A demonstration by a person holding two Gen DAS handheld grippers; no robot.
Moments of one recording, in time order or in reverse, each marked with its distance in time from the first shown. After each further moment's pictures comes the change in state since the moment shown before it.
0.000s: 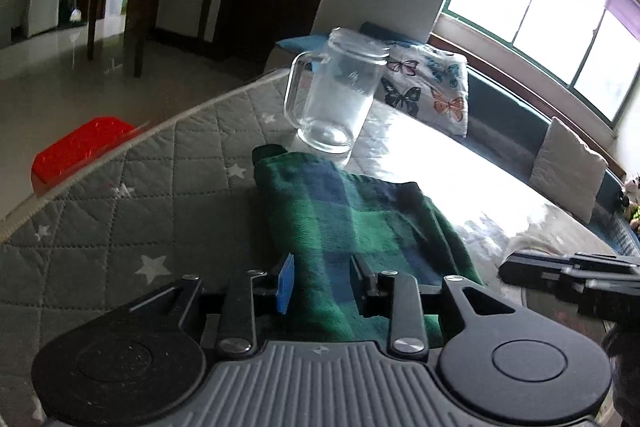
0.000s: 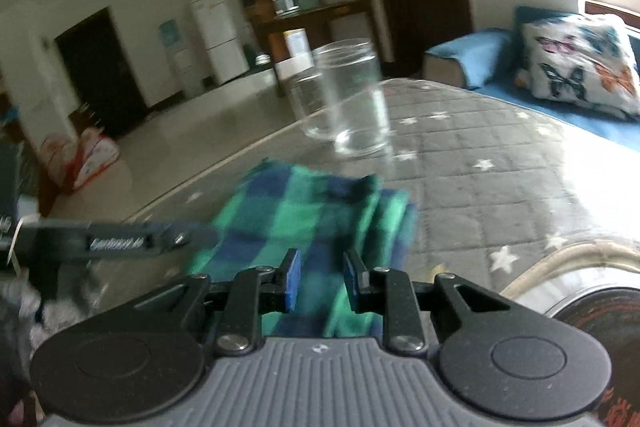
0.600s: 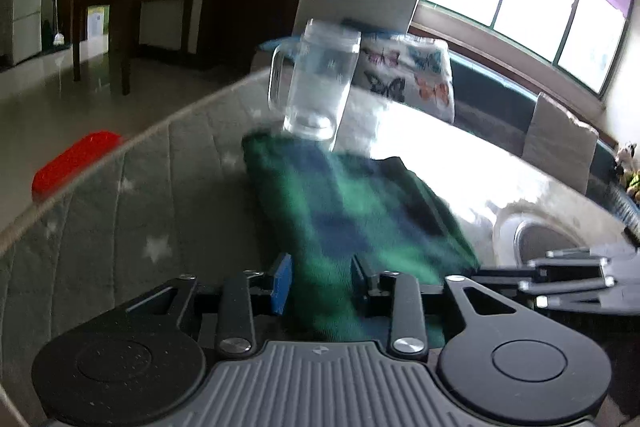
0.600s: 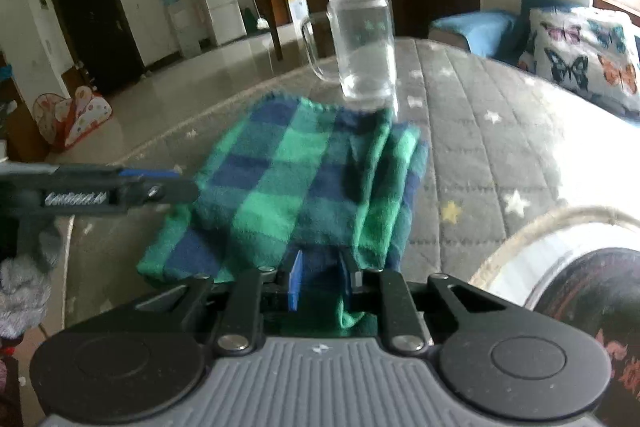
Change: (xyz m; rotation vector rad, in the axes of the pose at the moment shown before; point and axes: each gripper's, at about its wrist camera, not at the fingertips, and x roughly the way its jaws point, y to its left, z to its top) left arm -0.005 -0.007 -0.008 0.086 -0.013 -0.009; right arm 0.007 0.022 -0.029 -0.047 0.093 -0.049
